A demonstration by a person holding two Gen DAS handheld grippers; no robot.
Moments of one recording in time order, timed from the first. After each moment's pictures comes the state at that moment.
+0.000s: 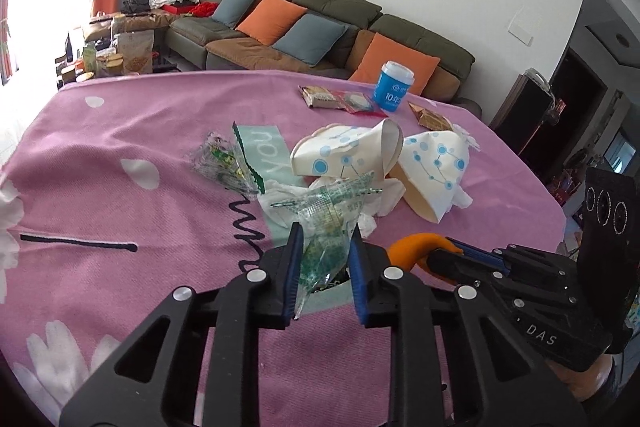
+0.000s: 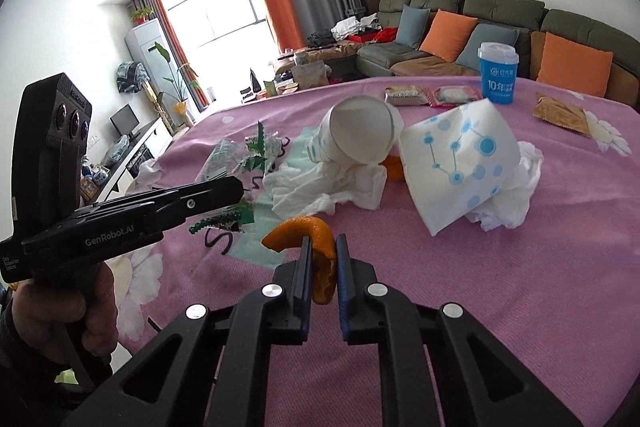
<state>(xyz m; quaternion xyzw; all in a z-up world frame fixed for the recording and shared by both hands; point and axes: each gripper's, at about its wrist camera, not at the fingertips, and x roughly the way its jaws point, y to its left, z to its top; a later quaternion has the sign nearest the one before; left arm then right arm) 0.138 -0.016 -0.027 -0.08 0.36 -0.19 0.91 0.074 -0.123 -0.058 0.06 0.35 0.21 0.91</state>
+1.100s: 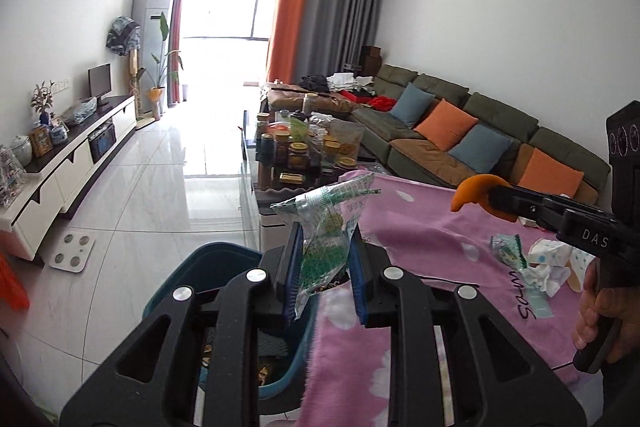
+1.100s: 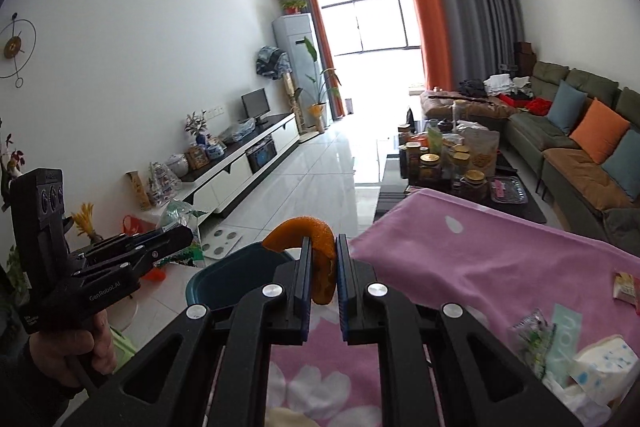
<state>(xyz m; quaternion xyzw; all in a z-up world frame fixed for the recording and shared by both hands) -0.025 0.269 0.064 -0.10 0.22 0.14 0.96 0.117 0.132 0.038 -0.03 0.26 0.45 0.85</state>
